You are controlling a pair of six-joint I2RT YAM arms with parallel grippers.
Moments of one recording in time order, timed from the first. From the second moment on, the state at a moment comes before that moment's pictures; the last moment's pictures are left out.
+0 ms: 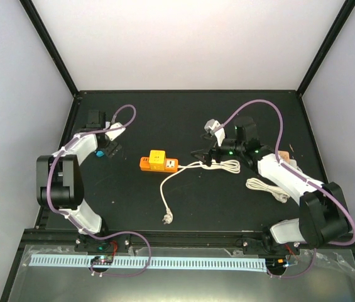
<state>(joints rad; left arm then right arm) 0.05 1.67 1.02 -0.38 -0.14 0.73 0.42 1.37 0.85 -0.02 -0.74 -0.18</state>
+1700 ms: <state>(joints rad) -0.21 1.71 1.24 -0.90 0.66 1.28 0.63 1.77 0.87 0.23 -0.58 -0.35</state>
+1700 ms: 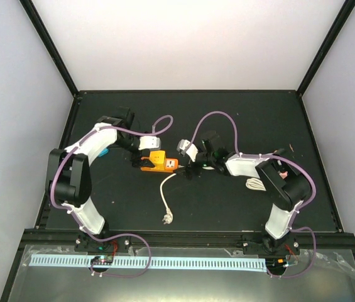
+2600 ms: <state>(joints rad) -0.26 1.74 1.19 -0.82 0.59 1.28 0.69 1.94 0.90 0.37 -0.51 -0.43</state>
